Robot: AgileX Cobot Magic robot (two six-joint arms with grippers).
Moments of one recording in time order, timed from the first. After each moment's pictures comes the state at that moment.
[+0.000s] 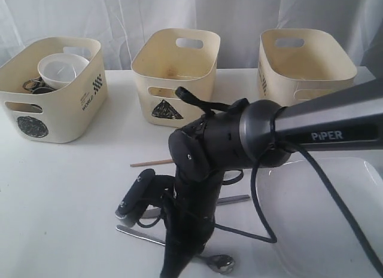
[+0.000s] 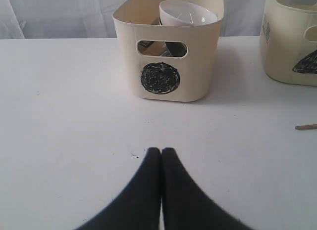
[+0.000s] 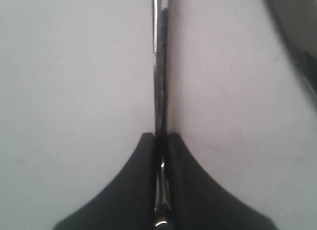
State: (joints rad) left arm 0.00 0.00 0.02 -0.13 0.26 0.11; right arm 0.72 1.94 -1.16 0.15 0.79 -0.49
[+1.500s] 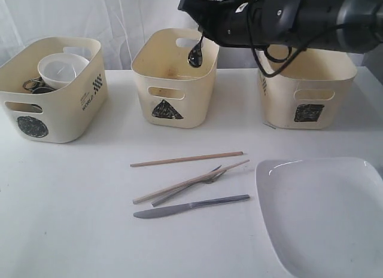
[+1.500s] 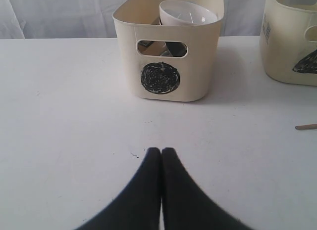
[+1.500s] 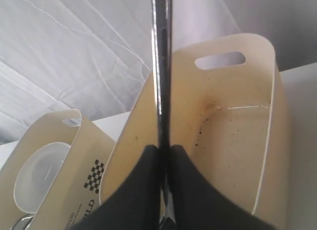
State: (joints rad) left arm 0.00 0.00 0.02 -0.13 0.26 0.11; right arm 0.30 1.89 -1.49 0.41 0.06 0.16
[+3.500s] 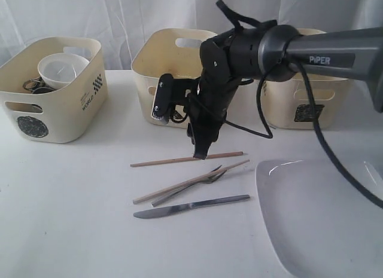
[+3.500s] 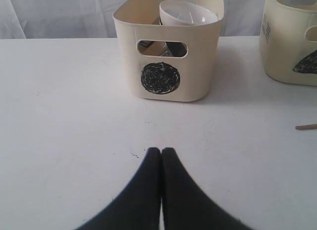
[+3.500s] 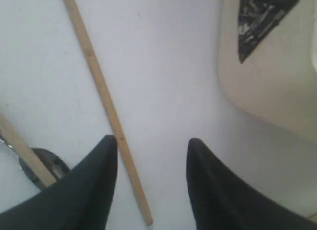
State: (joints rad) left arm 0.00 0.00 0.02 -0.13 0.26 0.11; right arm 0.44 2.08 -1.61 -0.08 0.76 -0.82
